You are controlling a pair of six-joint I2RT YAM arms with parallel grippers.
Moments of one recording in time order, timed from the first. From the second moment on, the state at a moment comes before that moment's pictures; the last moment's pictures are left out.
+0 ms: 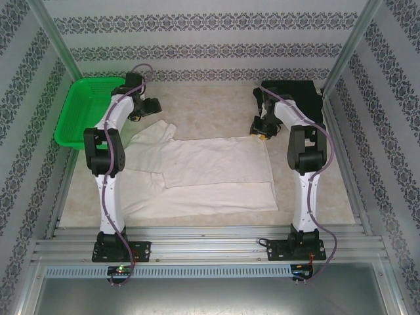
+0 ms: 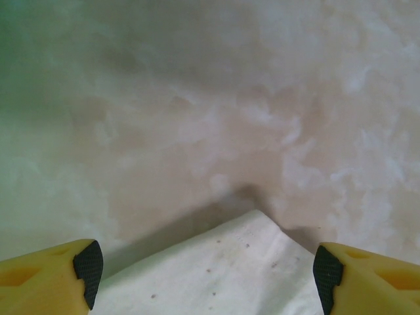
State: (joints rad) left arm 0.01 2.31 2.07 -0.84 0.10 -0.33; right arm 0.08 2.32 1.91 -0.99 -0.23 0.33
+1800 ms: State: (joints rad) left arm -0.04 2.32 2.20 -0.92 0.03 -0.14; right arm 0.10 2.32 1.89 -0.97 -0.23 0.34
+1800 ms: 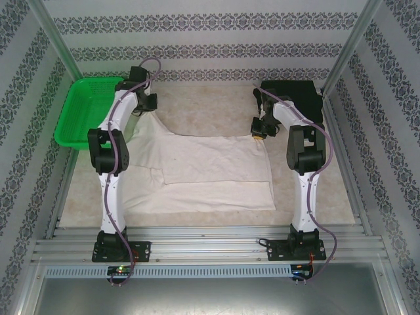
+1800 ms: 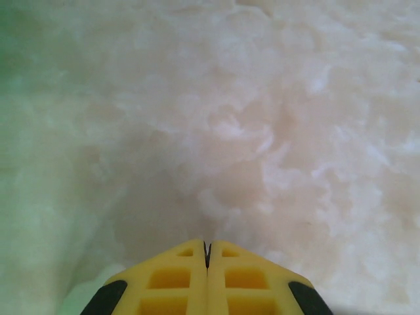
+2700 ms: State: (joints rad) left arm -0.06 2.06 1.83 -0.72 -0.11 -0.09; right arm 0.08 2.12 1.75 -0.84 -0.23 0.34
